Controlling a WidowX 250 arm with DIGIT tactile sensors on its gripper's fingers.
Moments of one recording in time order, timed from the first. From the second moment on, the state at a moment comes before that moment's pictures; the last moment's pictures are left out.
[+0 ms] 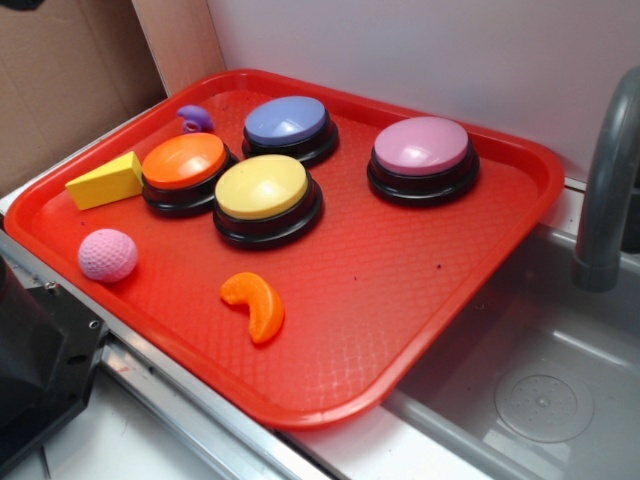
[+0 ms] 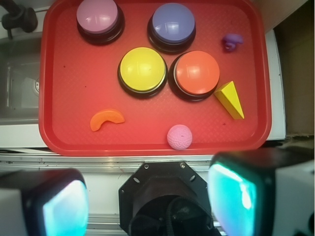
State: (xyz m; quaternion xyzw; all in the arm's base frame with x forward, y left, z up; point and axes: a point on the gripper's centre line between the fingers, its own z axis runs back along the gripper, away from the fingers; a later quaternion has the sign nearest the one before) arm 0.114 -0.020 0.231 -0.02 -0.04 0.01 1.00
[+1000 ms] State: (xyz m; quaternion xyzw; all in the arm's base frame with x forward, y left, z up) arm 0.156 -0.081 0.106 -0.01 -0.05 0.31 0.95
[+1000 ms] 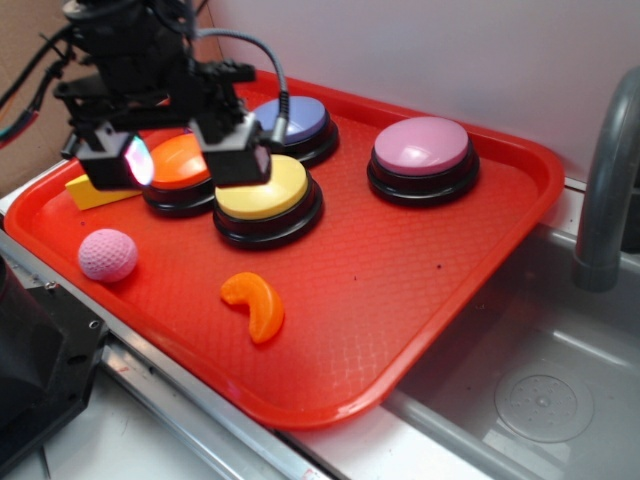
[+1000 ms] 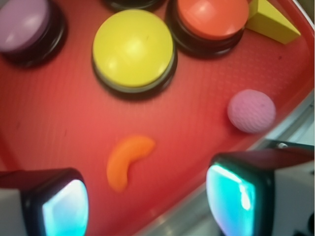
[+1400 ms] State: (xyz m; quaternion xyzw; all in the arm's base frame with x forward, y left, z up) arm 0.165 -0.099 0.054 -0.01 -0.04 0.36 0.93
